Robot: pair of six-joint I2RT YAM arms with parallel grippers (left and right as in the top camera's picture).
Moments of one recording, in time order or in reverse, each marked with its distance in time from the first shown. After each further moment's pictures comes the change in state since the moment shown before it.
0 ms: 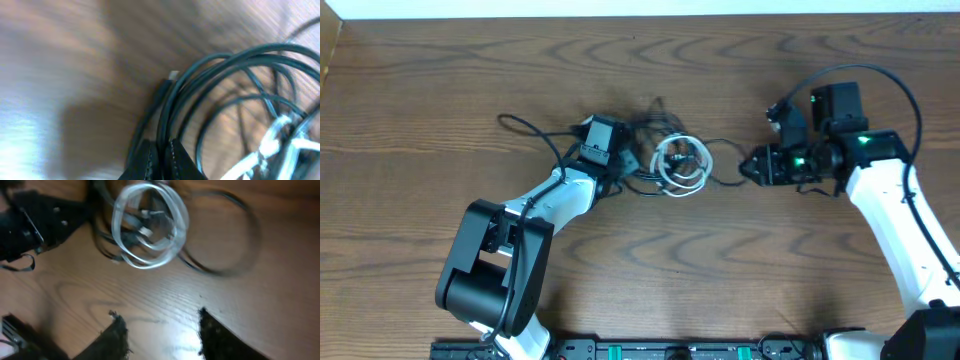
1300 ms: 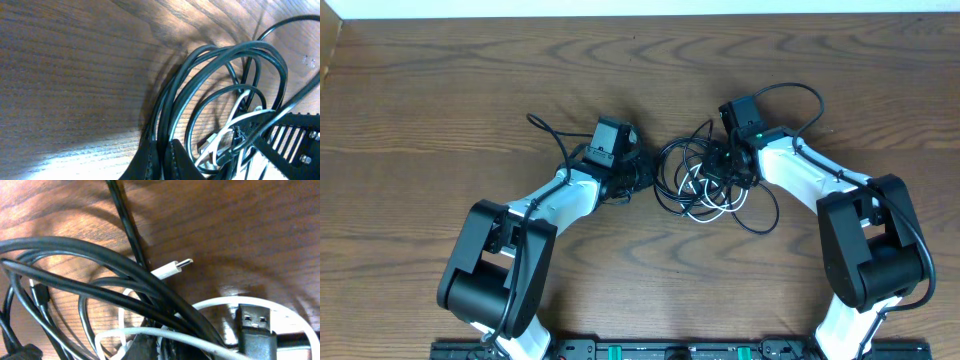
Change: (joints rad) left arm -0.023 0.000 0.000 -0.034 0.313 0.053; right arm 0.222 0.441 0.002 0.368 0.259 0.684
